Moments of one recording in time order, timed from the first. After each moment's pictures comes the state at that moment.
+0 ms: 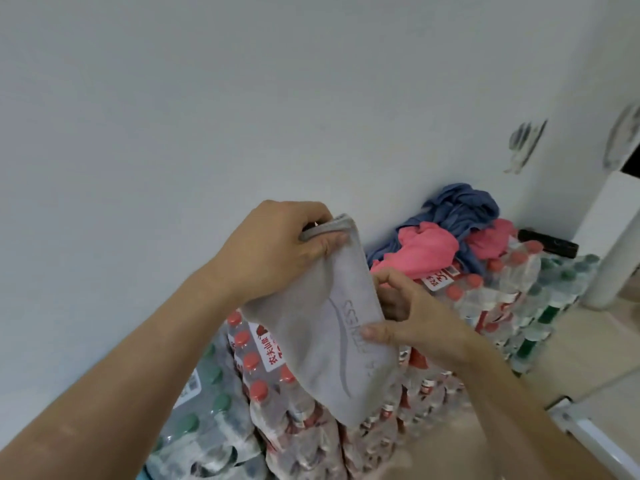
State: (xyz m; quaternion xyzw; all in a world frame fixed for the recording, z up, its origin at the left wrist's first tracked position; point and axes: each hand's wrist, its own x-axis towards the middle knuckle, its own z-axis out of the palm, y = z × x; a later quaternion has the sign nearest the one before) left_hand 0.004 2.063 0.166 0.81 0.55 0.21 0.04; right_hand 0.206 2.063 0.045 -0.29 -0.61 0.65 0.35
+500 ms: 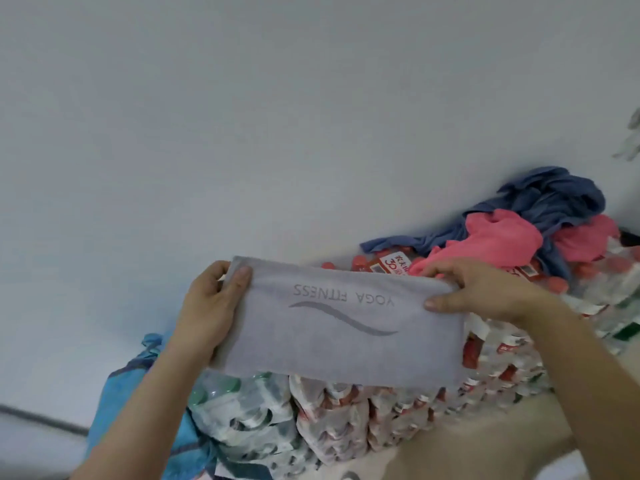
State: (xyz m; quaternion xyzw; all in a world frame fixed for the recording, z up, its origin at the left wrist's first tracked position) left_hand -0.131 2.014 0.049 0.44 0.73 0.46 0.24; right_hand 0.202 2.145 0.024 -0.43 -0.73 0.52 0.13
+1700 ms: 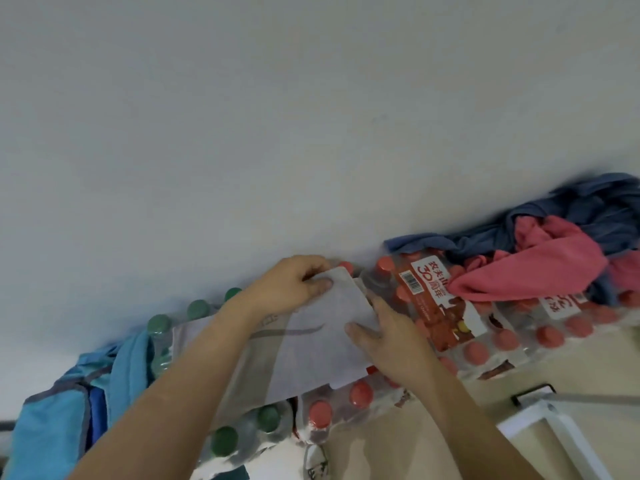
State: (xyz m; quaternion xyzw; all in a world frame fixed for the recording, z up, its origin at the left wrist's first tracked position) left_hand -0.195 2.181 -0.055 0.66 0.60 0.20 0.40; right_hand 0.013 2.155 -0.078 -0.56 -0.71 0.42 0.10
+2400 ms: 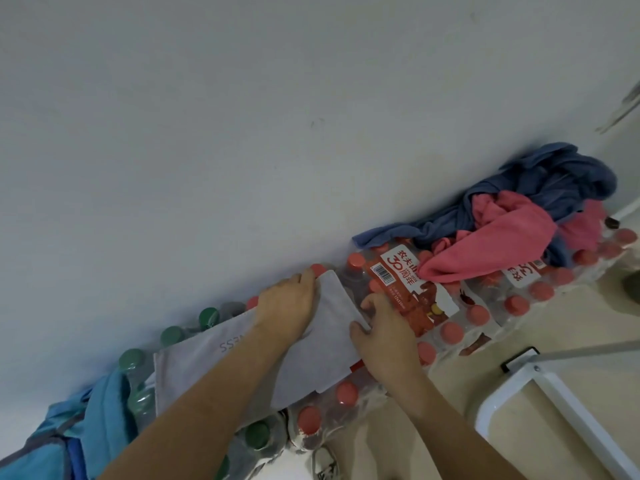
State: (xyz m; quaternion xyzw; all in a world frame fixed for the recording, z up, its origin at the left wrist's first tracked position) left_hand -0.157 2.191 -0.125 0.77 0.64 0.07 -0.05; right_hand 0.019 2.145 -0.096 -0.67 -0.64 0.29 0.21
